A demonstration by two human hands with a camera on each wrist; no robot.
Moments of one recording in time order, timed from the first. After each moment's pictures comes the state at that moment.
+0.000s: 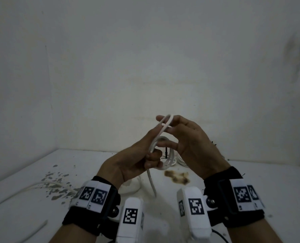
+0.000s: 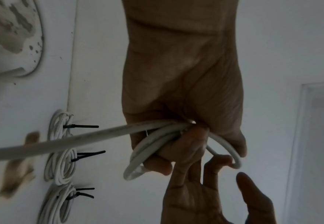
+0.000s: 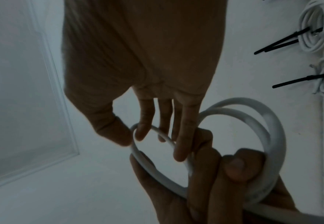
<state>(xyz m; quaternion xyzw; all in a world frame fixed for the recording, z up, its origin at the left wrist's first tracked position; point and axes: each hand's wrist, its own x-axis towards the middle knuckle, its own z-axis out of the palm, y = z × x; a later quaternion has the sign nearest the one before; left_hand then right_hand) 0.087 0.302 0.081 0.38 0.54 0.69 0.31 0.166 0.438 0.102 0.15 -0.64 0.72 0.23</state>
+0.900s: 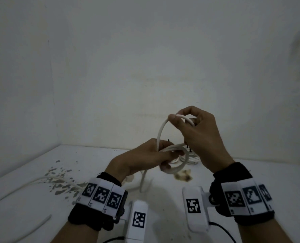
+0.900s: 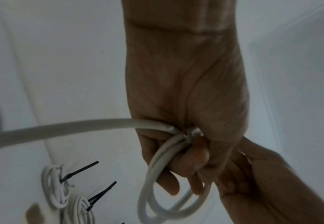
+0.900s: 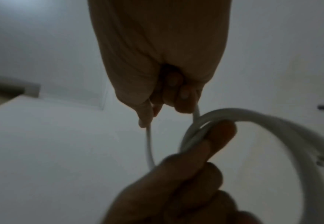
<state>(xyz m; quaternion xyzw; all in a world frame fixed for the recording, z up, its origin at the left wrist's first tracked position) 0.073 0.303 0.071 0.50 0.70 0.47 0.16 0.165 0.439 0.107 0.04 -0.76 0.48 0.44</state>
